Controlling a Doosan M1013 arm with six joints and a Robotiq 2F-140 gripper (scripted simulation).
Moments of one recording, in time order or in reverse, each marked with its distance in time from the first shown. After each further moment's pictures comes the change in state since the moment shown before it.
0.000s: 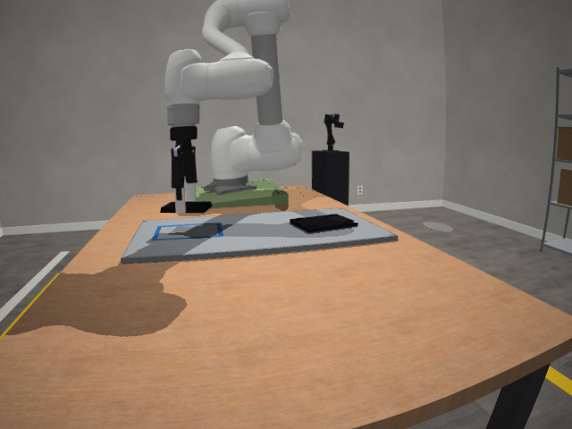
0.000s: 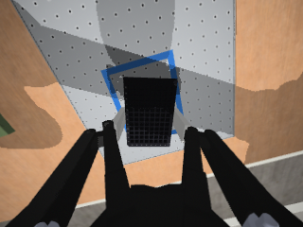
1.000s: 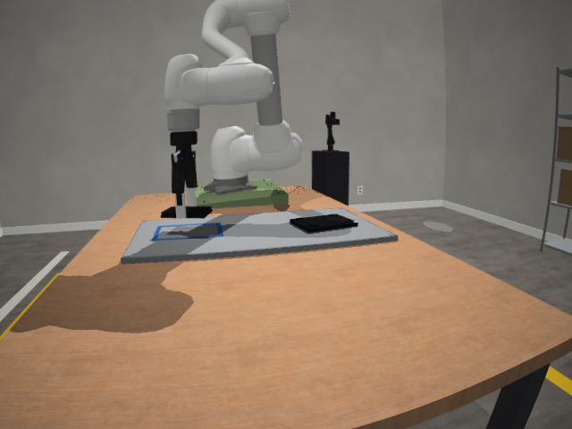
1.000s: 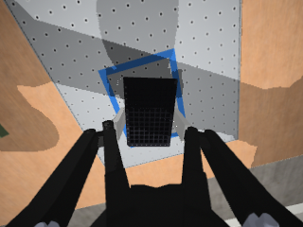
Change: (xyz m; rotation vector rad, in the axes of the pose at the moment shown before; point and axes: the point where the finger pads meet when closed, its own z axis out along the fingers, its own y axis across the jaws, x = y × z) arm 0.000 0.000 0.014 0.000 0.000 0.000
